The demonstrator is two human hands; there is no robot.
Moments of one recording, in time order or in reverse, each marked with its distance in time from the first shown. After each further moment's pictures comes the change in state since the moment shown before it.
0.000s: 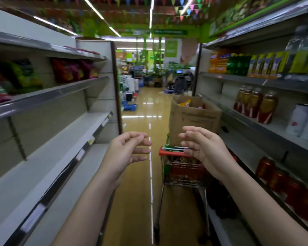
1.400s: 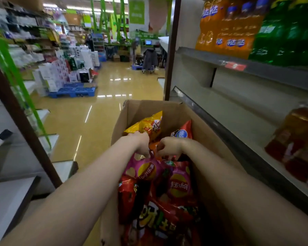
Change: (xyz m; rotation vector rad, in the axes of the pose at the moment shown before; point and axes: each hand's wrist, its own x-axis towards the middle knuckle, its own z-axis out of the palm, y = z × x) left_hand 0.770 -0.201 0.324 1.489 -0.759 -0.159; right_hand 0.767 0.178 -0.234 -1.224 -0.452 0.527
